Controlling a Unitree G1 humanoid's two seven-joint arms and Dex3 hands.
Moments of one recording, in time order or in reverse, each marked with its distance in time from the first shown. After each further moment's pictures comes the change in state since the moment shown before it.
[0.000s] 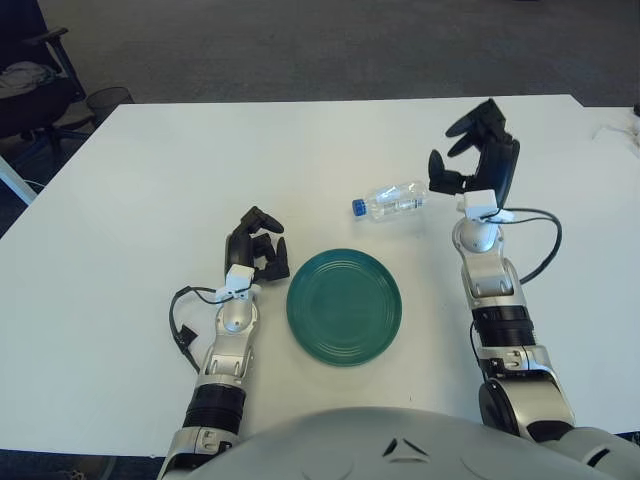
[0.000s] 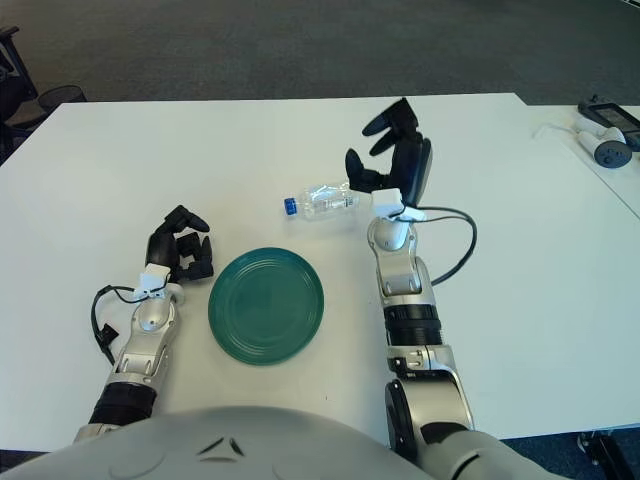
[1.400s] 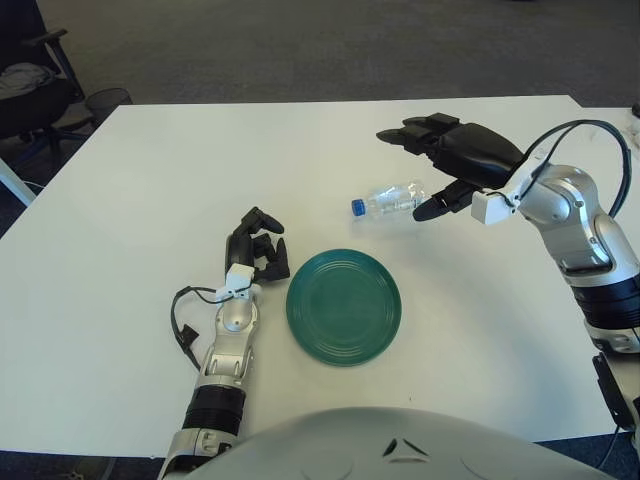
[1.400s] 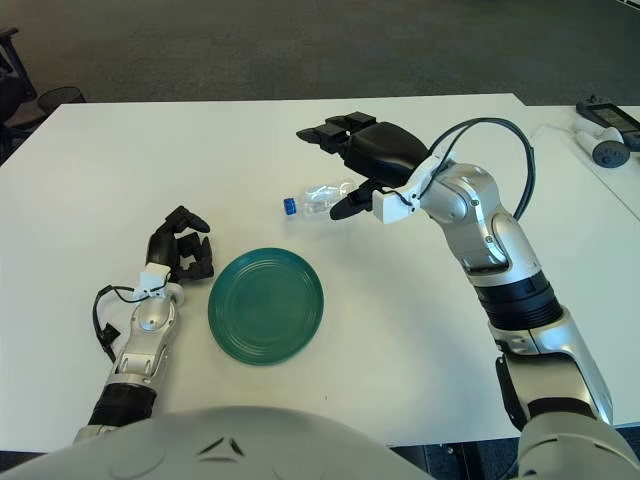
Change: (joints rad) left arm 0.007 -0.001 -0.009 -0.023 -0.006 0.034 -0.012; right arm -0.158 -0.630 0.242 -0.249 -0.113 0.042 1.053
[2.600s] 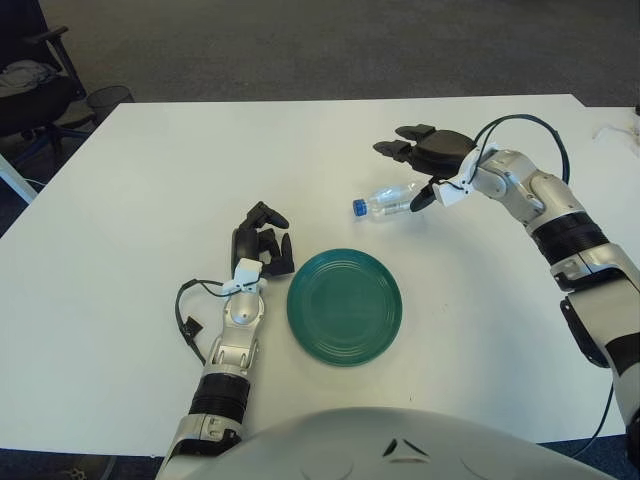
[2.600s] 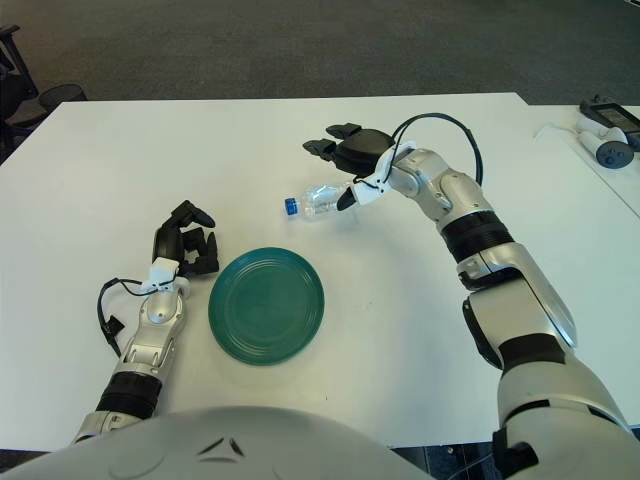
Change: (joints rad) left arm -0.058 0.002 -0.007 0.078 0.039 -0.044 0.048; right arm -0.313 0.137 0.255 0.791 -0.317 -0.254 -0.343
